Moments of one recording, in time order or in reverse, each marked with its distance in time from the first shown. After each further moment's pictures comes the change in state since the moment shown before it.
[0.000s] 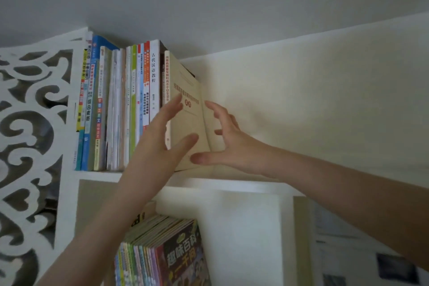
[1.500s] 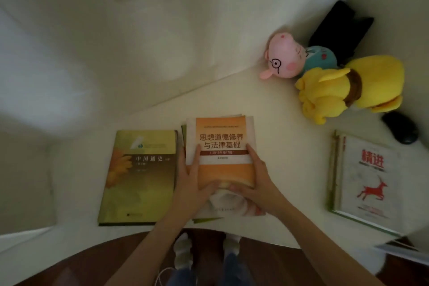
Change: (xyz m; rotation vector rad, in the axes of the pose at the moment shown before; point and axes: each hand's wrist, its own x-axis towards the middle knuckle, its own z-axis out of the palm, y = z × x) left_hand -0.607 0.170 0.403 -0.376 -1.434 -0.634; right_hand -0.785 0.174 0.065 0.326 0.346 1.603
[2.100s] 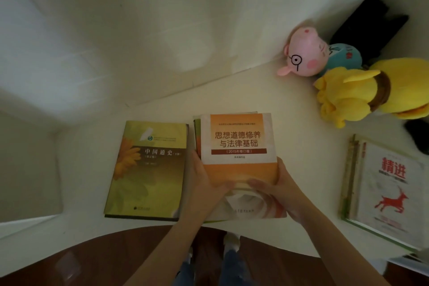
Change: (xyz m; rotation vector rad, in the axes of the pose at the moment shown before) left_hand 0.002 0.007 0.016 -0.454 0.042 -0.302; right_hand 0.005 -0.002 -0.013 0.342 -0.014 0.245
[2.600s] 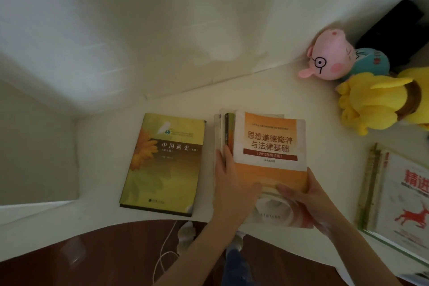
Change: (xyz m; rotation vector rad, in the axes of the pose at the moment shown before) left_hand -0.027 0.040 0.010 0.270 0.059 0.011; right_hand -0.004 0.012 -0.015 0.098 0.026 0.018
